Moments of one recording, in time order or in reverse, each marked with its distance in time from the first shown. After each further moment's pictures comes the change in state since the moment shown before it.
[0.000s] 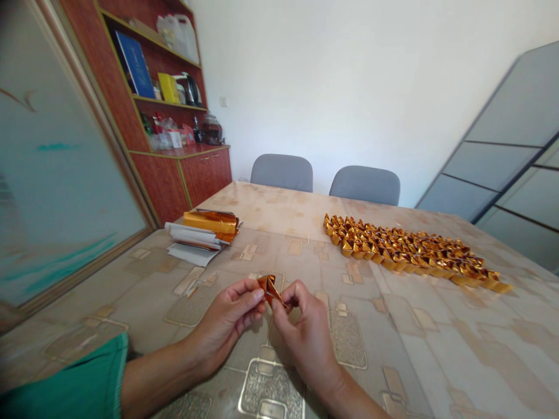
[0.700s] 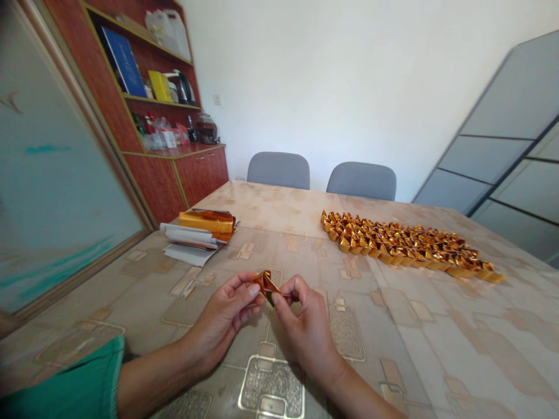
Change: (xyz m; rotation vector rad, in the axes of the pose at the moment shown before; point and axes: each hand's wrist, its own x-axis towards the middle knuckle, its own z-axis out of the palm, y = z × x) left_hand -0.001 0.002 0.000 0.018 0.050 0.035; right_hand 0.001 0.003 -0.003 0.060 -0.009 0.059
